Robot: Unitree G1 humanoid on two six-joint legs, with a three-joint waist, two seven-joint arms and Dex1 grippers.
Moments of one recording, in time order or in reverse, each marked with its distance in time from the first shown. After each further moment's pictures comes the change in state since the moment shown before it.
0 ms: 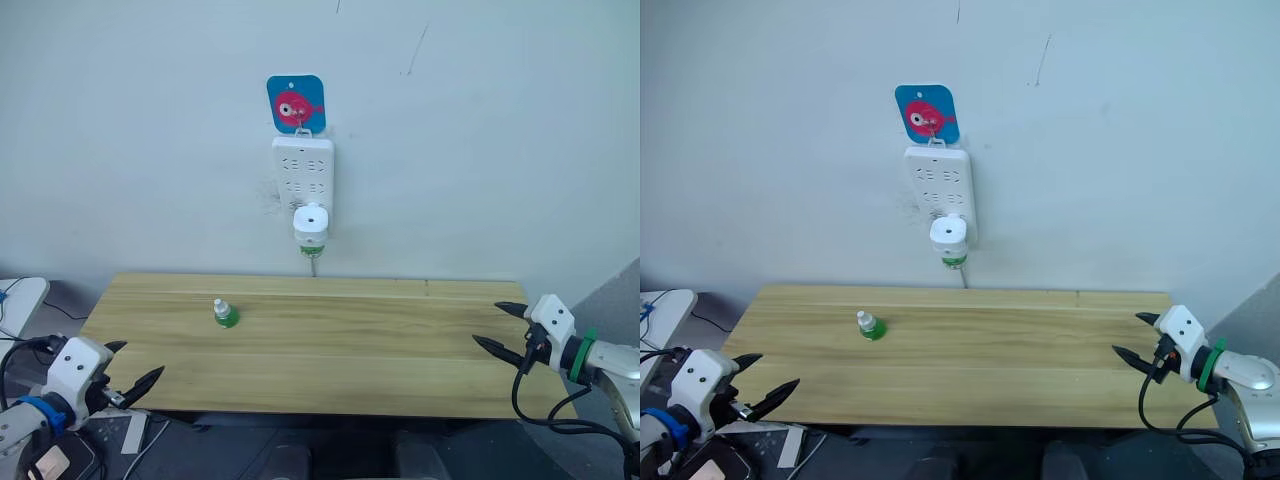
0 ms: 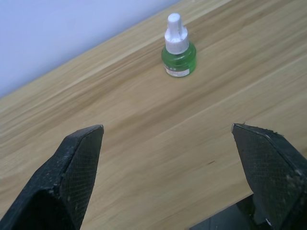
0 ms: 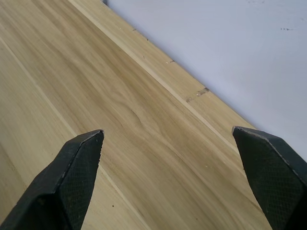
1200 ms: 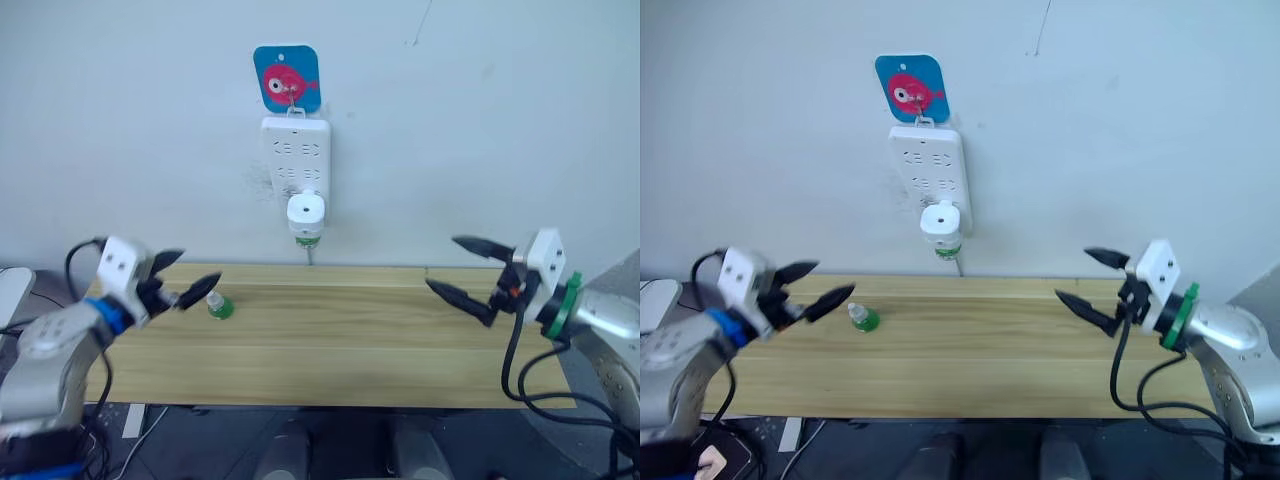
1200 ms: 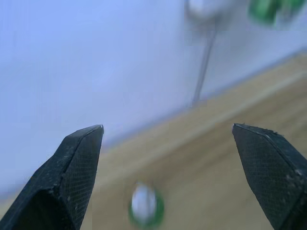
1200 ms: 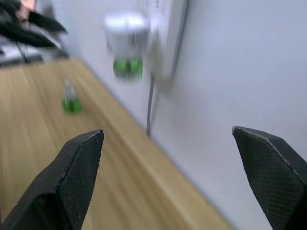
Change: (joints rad) left arm -0.549 -0.061 -0.152 -0.280 -0.179 0.458 0.096; right arm -0.185 0.045 -0.034 -0.727 0.355 0.521 -0.223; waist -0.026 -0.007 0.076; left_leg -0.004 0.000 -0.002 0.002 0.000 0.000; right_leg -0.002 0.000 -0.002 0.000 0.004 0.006
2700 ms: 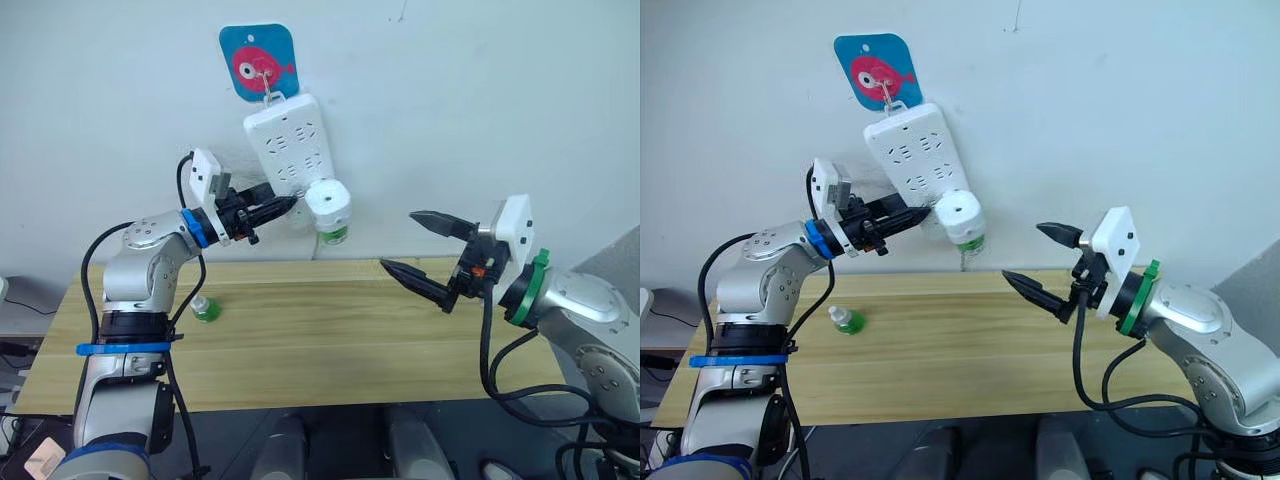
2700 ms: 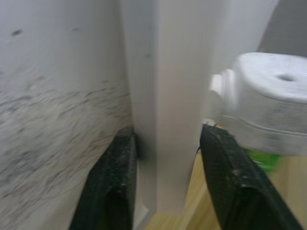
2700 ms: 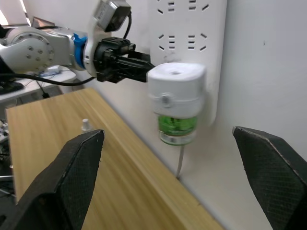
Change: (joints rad) left arm -0.451 -0.176 -0.190 0.245 -0.017 0.013 -0.213; right arm -0.182 0.083 0.143 -0.218 0.074 0.266 -0.261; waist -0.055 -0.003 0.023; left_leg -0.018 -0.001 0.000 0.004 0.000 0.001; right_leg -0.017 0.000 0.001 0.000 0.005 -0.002
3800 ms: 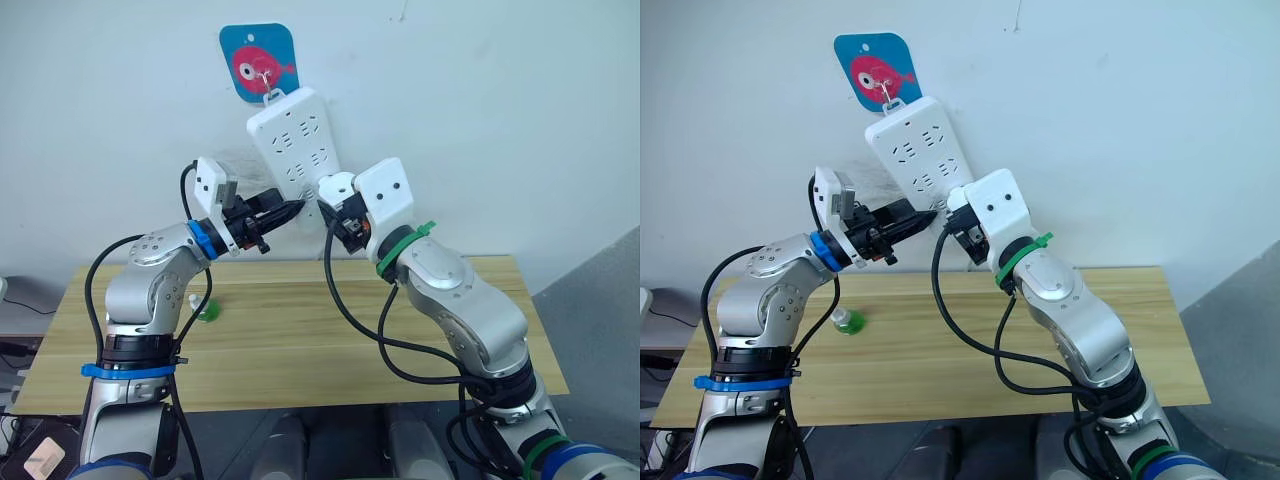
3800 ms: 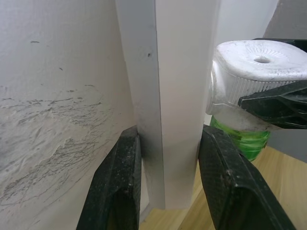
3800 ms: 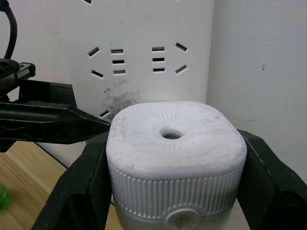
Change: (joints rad) left arm 0.099 -0.043 0.001 -0.185 -0.028 0.047 0.135; right arm -0.285 0.476 0.328 0.148 -0.484 0.253 -0.434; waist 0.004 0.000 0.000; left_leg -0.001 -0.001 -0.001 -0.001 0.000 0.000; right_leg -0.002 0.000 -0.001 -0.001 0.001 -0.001
